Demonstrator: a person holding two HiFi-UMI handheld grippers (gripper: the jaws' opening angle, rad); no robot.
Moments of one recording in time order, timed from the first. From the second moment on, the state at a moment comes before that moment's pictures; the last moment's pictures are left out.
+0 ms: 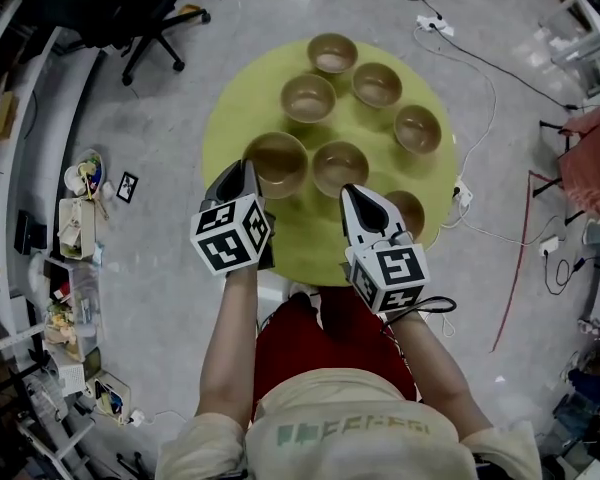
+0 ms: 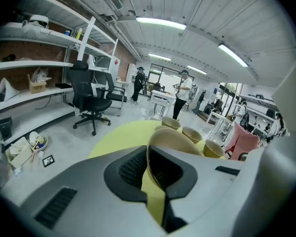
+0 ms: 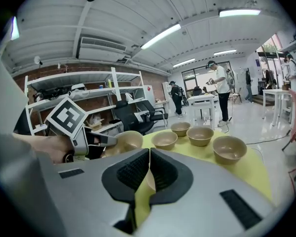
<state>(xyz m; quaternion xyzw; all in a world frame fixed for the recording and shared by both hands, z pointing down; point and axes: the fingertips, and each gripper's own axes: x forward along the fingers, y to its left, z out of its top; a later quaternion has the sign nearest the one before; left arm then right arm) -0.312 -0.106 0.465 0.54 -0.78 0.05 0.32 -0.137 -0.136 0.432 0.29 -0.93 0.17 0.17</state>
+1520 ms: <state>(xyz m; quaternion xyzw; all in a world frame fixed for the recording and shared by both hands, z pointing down) -0.179 -0.194 0.423 0.67 -0.68 0.08 0.27 -0.006 -0.167 0.415 0.43 -0.88 0.18 0.12</state>
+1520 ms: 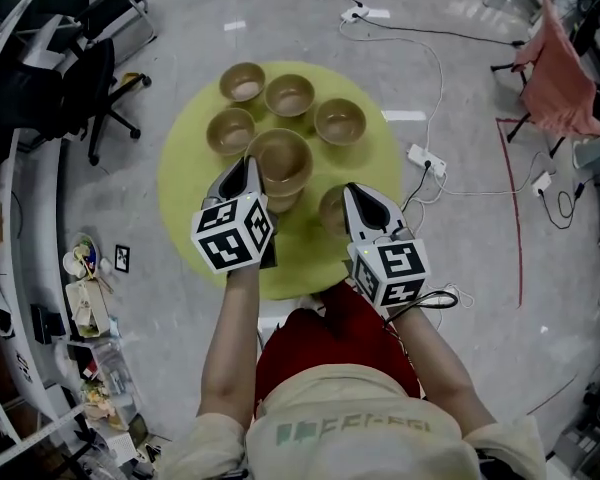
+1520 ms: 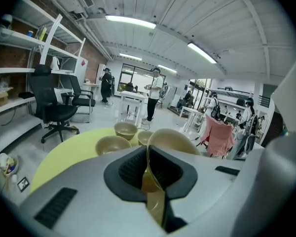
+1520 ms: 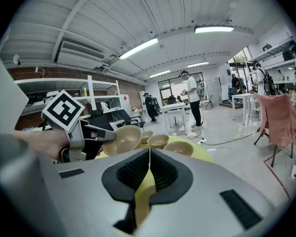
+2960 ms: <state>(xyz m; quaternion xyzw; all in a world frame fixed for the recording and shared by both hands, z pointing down) -0.091 -0.272 0.451 0.72 -0.63 0.12 0.28 0.080 -0.223 0.443 0.49 -0.84 0.21 0.12</state>
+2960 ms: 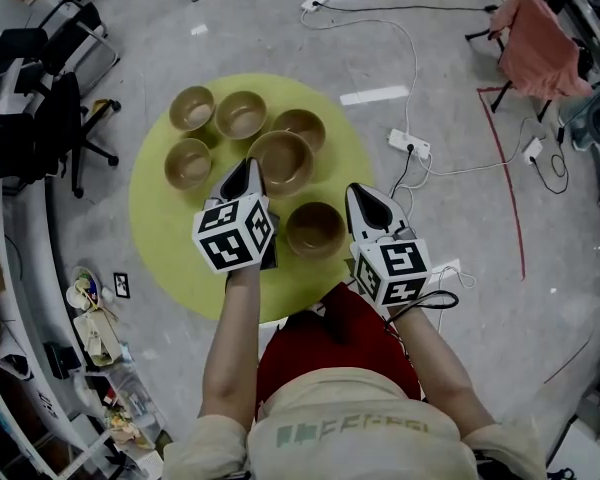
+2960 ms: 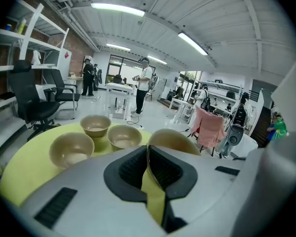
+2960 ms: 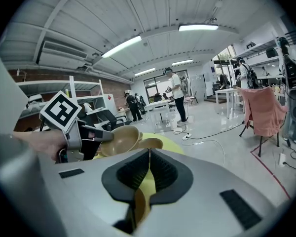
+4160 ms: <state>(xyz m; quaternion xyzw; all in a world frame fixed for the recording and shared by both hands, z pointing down) -0.067 -0.342 0.491 0.72 -0.62 0.14 0.29 0.082 -0.267 0.480 0.49 -0.83 0.24 0.15</state>
